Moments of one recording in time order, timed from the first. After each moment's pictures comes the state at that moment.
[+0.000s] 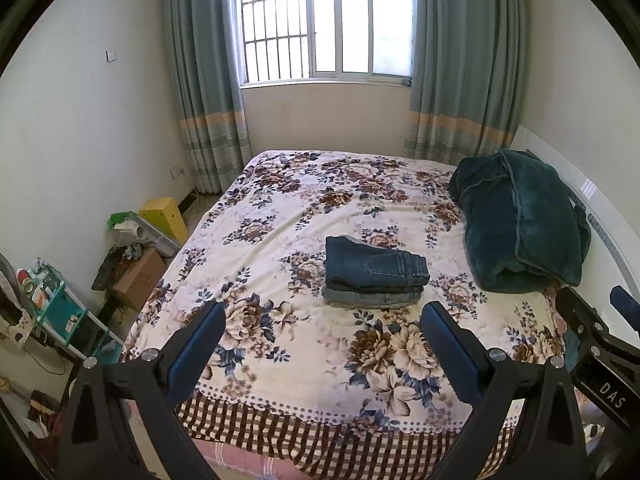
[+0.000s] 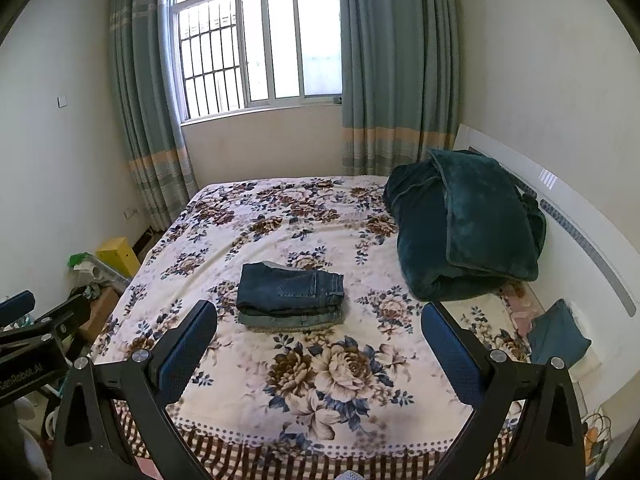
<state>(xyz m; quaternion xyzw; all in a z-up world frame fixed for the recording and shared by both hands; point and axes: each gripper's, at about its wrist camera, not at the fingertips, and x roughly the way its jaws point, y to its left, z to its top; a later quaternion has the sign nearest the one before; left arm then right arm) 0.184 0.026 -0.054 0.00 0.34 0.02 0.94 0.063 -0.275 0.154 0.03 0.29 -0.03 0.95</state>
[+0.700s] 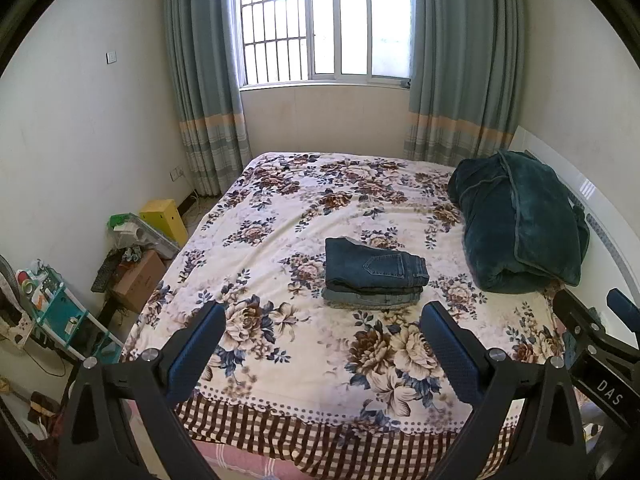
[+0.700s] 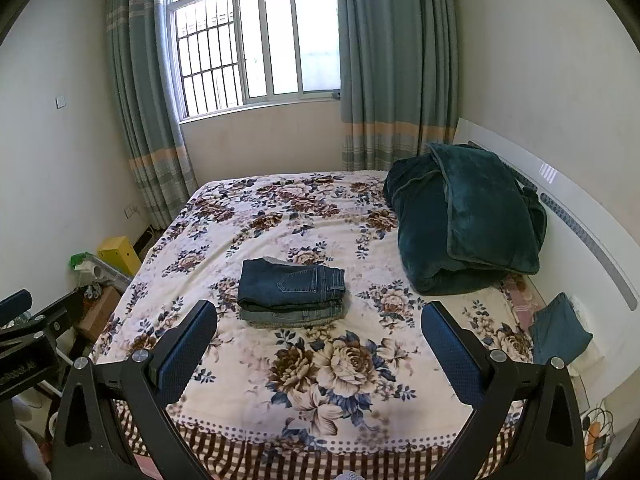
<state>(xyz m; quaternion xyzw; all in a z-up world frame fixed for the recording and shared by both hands) 0.180 0.025 -0.056 0.00 0.34 0.02 0.94 0.062 -0.277 0.148 0.04 0.30 -0.03 0.95</state>
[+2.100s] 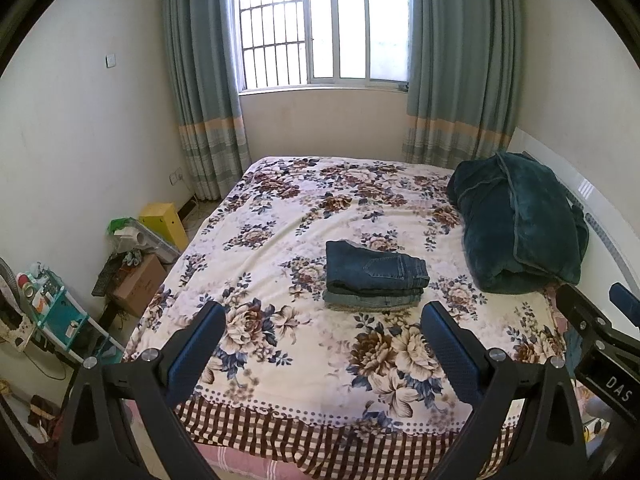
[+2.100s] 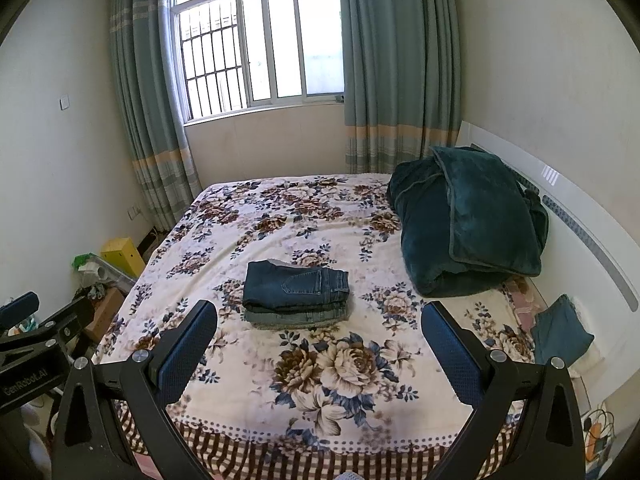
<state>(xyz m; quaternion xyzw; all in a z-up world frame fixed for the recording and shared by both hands) 0.177 0.027 -0.051 0.01 0.33 0.01 0.94 0.060 -0.265 0.149 0.04 0.30 -0.02 0.95</state>
